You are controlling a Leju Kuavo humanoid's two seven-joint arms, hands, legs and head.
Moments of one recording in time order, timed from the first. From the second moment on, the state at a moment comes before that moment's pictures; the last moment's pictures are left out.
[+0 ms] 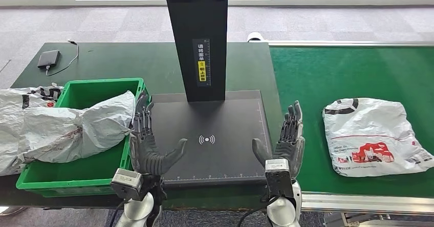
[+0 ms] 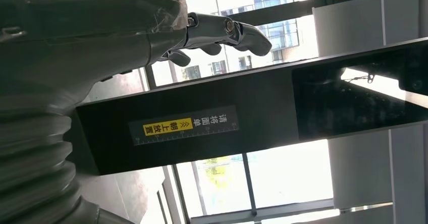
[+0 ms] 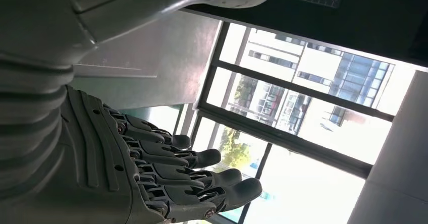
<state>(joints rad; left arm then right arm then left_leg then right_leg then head) -0.04 -0.26 -0.27 -1.41 -0.14 0.16 -0.70 -0.02 0.26 0.27 -1.31 0.32 -0.47 -0.70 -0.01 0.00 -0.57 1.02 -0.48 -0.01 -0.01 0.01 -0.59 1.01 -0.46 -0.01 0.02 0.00</state>
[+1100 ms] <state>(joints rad) -0.03 -0.26 -0.26 -1.46 -0.13 0.13 -0.70 -0.48 0.05 -0.36 -0.60 1.52 -0.70 0.02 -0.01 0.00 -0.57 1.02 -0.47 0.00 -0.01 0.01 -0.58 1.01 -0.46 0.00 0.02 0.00</state>
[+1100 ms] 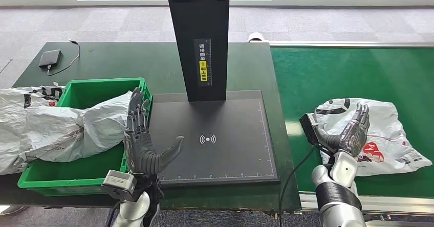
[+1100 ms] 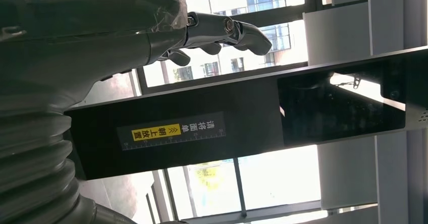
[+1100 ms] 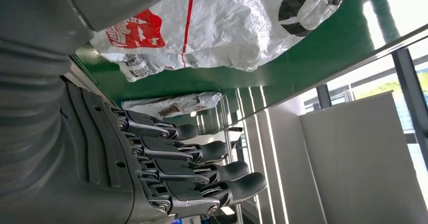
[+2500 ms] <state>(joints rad) 0.00 -0.27 -0.15 -1.53 -0.19 0.11 -0.70 -0.60 -0.01 -0.47 -0.34 1.52 -0.34 0.24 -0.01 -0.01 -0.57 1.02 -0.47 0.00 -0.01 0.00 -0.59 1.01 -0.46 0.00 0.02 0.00</state>
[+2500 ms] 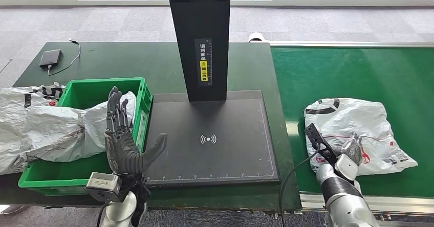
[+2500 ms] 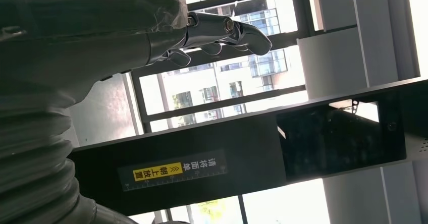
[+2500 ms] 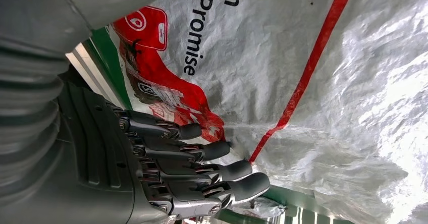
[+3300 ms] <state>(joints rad) 0.01 -0.28 -0.11 -1.52 -0.19 0.11 -0.70 -0.61 -0.01 -0.47 -0.33 1.52 -0.18 0.22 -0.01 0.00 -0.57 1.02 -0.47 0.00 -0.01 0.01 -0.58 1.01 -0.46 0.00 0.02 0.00</state>
